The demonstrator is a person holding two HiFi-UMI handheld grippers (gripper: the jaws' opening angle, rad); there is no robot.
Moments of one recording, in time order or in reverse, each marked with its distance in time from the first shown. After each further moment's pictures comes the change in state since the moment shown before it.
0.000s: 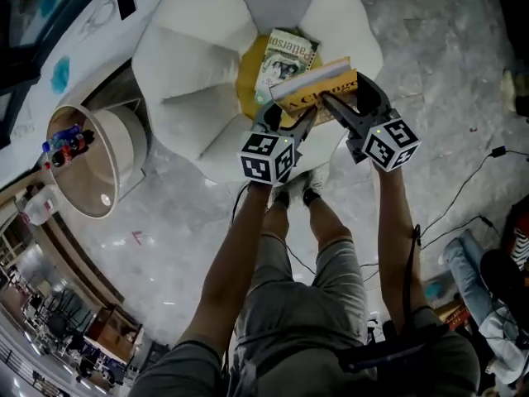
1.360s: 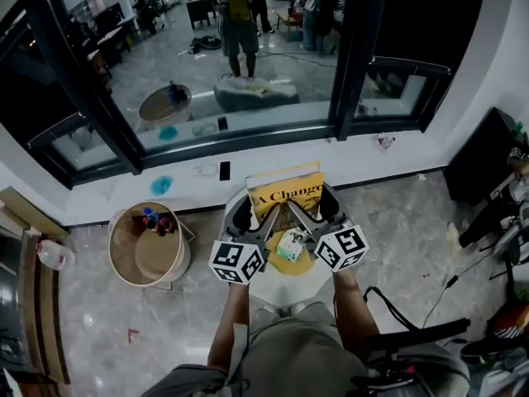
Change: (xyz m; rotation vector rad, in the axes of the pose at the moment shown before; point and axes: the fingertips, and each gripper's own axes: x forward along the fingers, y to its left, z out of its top) left arm -0.504 -0.258 0.349 0.339 -0.783 0.085; right arm -0.189 0.468 0.391 -0.405 -0.507 0.132
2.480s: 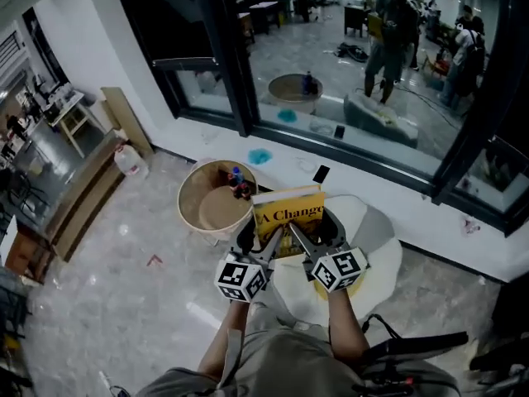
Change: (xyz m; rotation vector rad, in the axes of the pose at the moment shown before) left arm -0.175 0.051 0.018 0.114 -0.064 0.610; right arm 0.044 0.162 -0.060 0.217 0.081 0.534
